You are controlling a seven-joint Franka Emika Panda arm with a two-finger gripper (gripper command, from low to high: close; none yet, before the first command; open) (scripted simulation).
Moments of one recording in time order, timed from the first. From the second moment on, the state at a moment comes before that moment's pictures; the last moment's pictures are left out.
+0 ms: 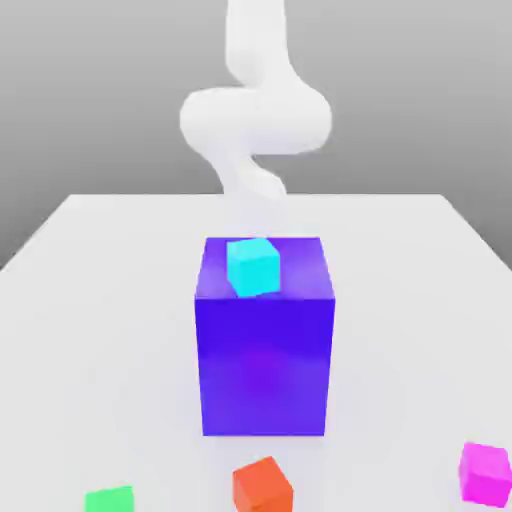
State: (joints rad) arm 0.05 -0.71 -0.01 -2.30 0.01 2.33 0.73
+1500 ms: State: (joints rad) arm 0.44 0.40 0.09 -2.27 -0.08 2.67 0.05
